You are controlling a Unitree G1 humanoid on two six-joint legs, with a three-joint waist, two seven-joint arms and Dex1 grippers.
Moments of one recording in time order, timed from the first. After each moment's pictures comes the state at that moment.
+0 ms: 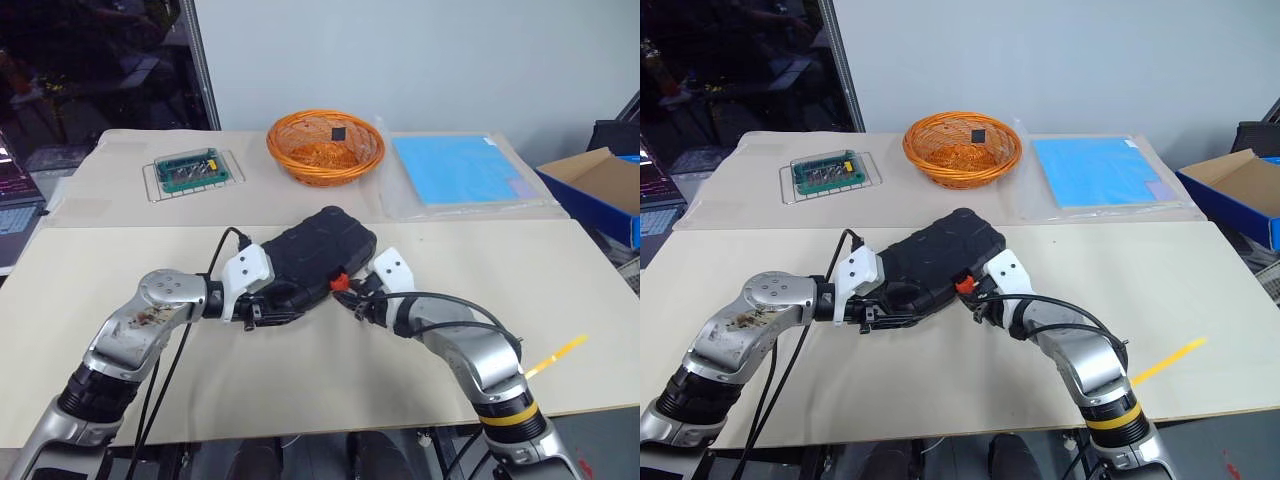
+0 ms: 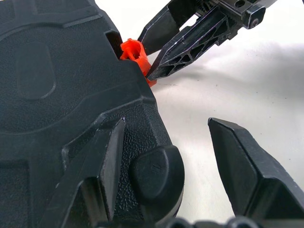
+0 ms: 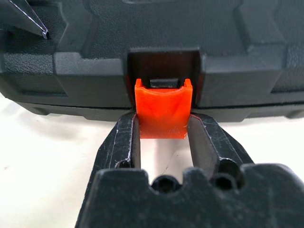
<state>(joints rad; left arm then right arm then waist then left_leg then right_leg) -0.41 0.74 -0.18 -0.27 -0.36 0.58 -0.99 -0.40 -0.35 0.26 -0.31 0.24 0.81 0.46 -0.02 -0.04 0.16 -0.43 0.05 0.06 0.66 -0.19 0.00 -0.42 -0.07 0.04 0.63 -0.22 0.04</state>
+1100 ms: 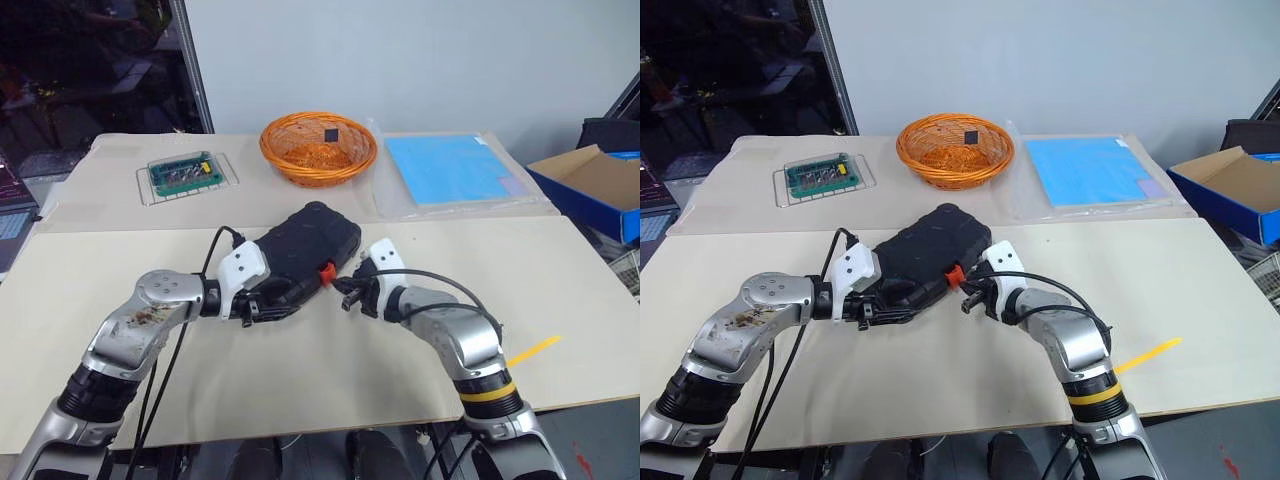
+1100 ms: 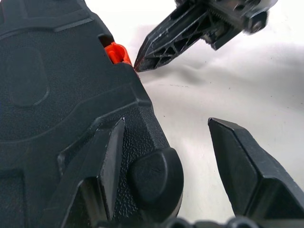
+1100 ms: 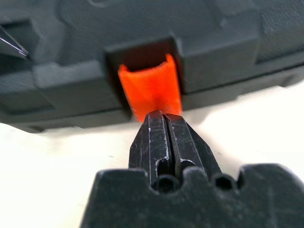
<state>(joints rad) -0.41 0.72 -0.17 -0.25 -0.35 0.59 -0.97 -0.44 -0.29 0.18 -0.20 0.30 0.84 0.48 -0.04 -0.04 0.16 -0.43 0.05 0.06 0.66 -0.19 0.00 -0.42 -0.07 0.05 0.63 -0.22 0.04</state>
